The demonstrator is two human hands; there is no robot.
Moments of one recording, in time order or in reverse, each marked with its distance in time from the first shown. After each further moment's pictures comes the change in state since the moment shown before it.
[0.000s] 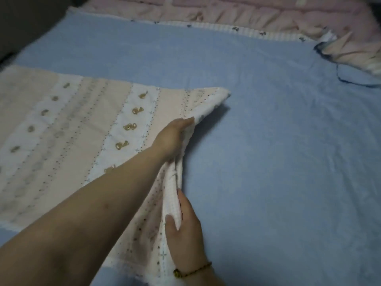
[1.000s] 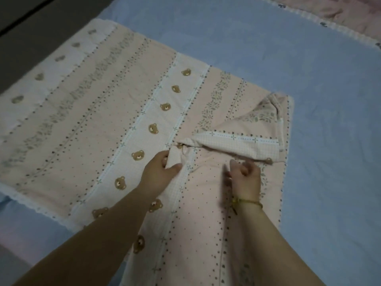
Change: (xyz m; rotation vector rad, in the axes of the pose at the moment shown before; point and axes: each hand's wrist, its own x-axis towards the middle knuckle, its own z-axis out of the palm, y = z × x) left_hand -0.041 -0.404 -0.219 -0.506 0.091 -0.572; right_hand 0.244 -0.140 0.308 0.125 0.423 0.334
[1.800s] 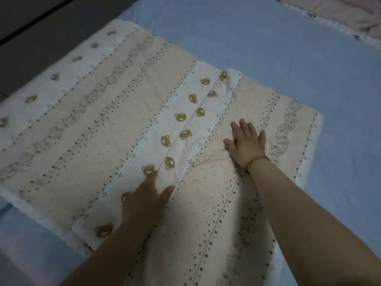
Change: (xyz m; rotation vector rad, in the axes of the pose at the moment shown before) left_hand -0.006 -0.028 -0.020 0.547 0.157 -0.082; right_hand 0.098 -0.065 0.054 -1.295 -0.361 -0.596
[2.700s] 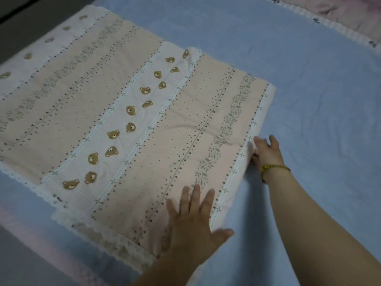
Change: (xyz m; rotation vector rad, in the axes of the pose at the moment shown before) left_hand -0.148 0.088 0.123 0.256 -0.143 0.405; right_hand -0.107 0.128 0.010 1.388 0.227 0.492
